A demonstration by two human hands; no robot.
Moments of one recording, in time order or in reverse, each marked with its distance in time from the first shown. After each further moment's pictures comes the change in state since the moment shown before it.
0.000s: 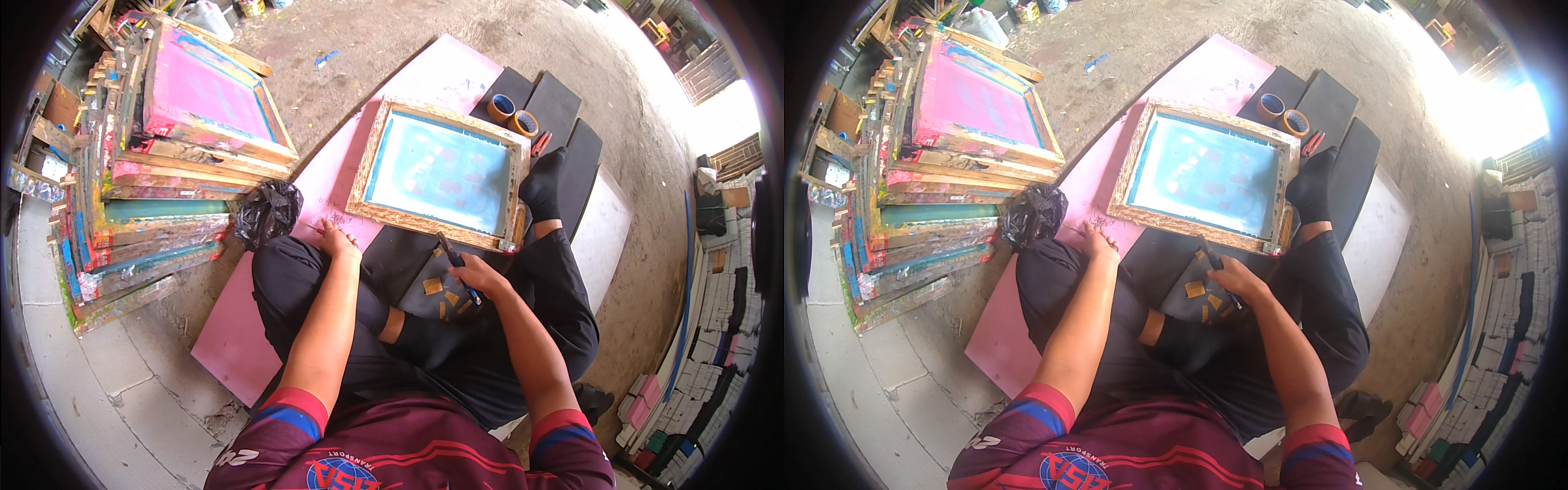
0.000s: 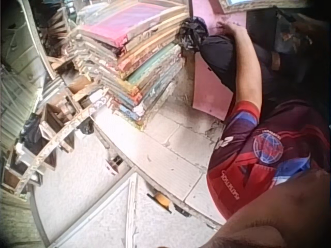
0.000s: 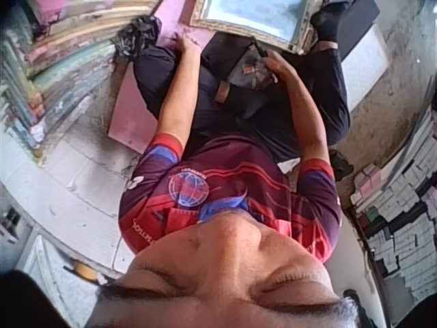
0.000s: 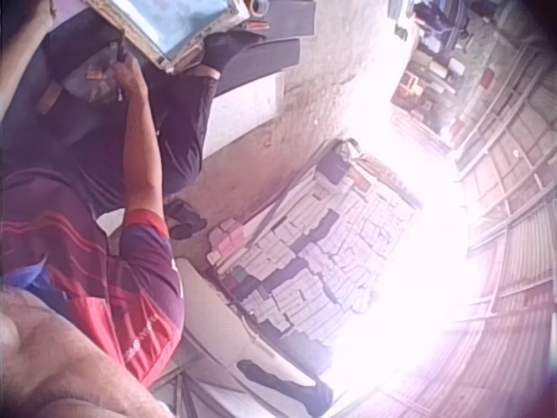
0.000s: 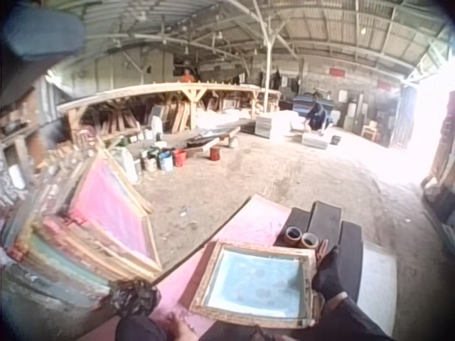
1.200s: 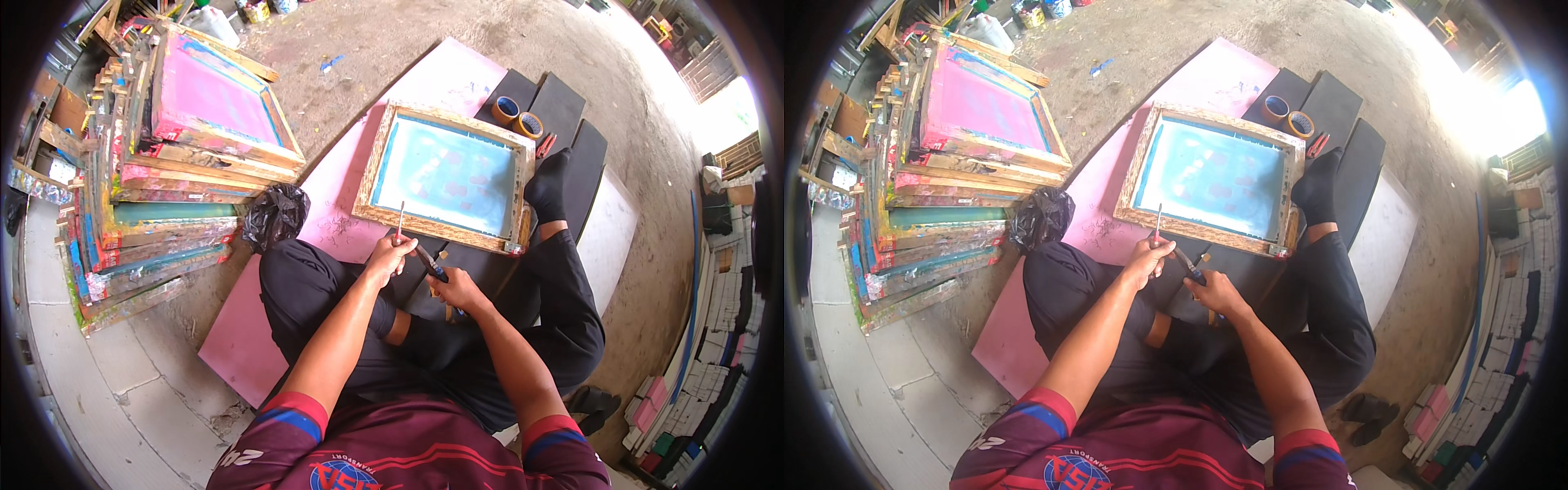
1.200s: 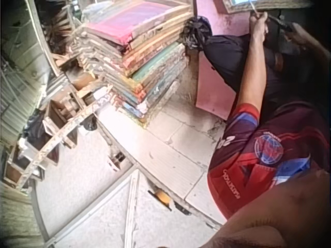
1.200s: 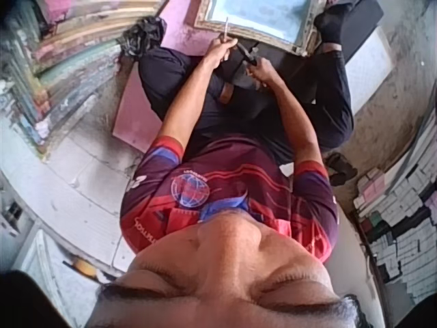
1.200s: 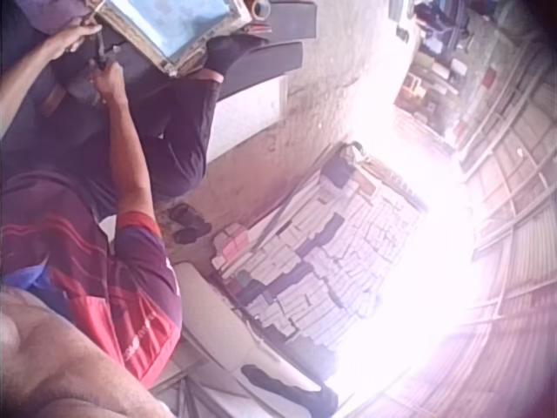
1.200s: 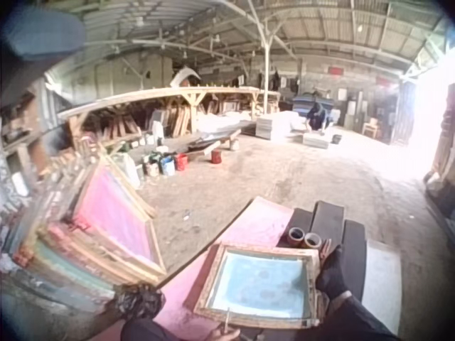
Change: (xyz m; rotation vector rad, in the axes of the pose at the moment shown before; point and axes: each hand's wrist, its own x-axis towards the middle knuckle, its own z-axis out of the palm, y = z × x) left_hand -0.067 -0.036 -0.012 0.799 -0.897 0.022; right_hand -0.009 -0.023 0.059 0.016 0.074 -0.005
